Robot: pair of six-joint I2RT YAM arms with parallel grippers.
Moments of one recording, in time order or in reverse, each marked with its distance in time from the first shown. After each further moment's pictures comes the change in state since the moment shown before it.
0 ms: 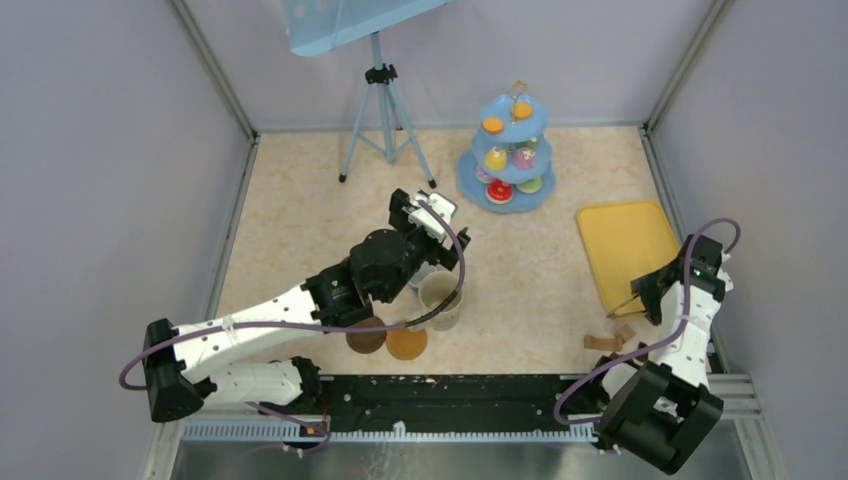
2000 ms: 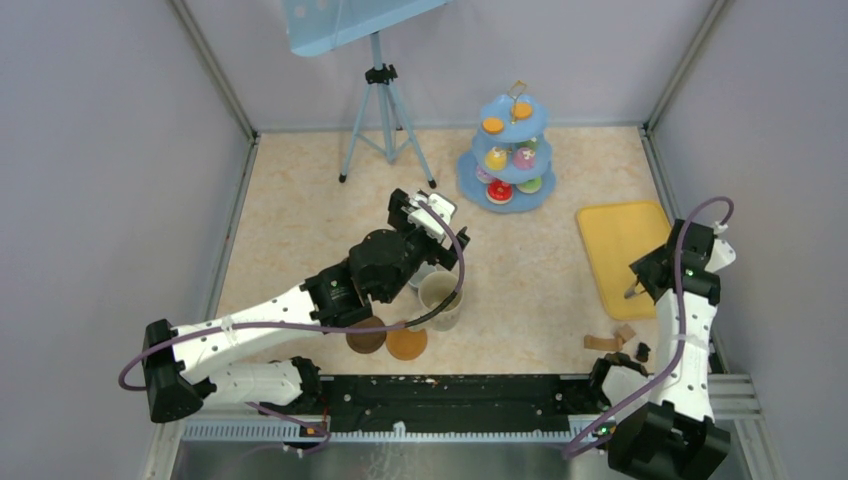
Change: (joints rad) left arm 0.000 -0.004 0.000 0.000 -0.004 0.013; right arm 0.187 -0.088 0.080 0.017 0.103 -0.017
